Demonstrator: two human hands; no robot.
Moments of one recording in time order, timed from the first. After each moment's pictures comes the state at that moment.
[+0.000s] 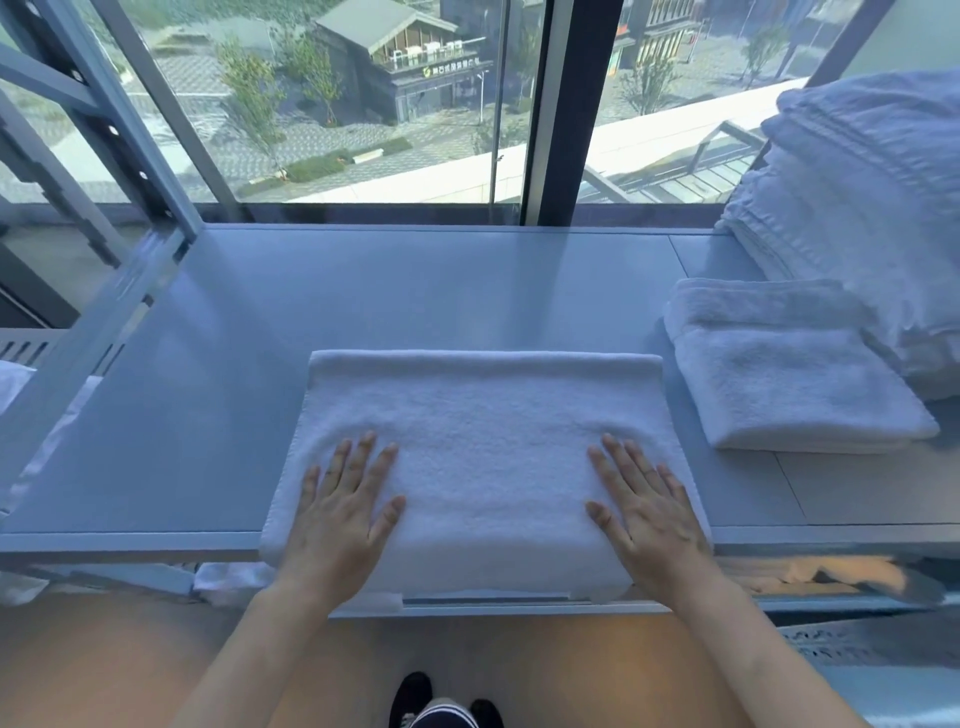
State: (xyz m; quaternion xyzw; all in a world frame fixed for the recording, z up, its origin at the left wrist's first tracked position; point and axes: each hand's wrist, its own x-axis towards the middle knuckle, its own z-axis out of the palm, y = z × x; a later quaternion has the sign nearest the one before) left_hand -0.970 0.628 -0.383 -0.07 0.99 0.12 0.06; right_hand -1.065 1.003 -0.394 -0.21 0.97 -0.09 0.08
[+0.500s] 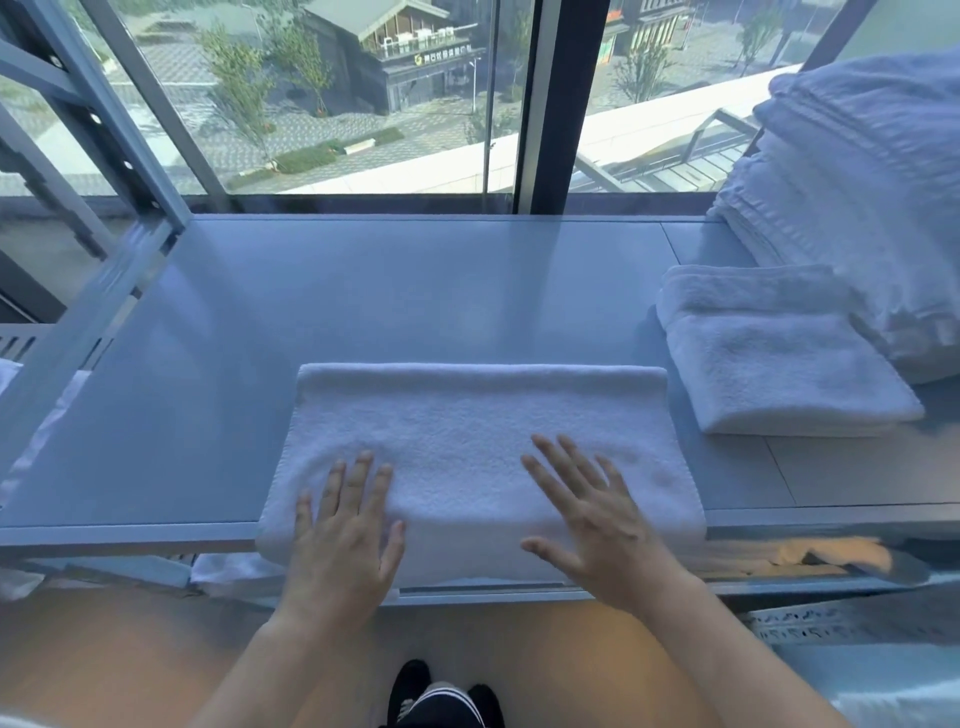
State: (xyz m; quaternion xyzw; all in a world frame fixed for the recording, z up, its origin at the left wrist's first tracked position) left_hand -0.939 0.660 -0.371 -0.08 0.99 0.10 0.05; right_hand -1.038 0.961 -0.381 -0.35 0.93 -0.09 0.04
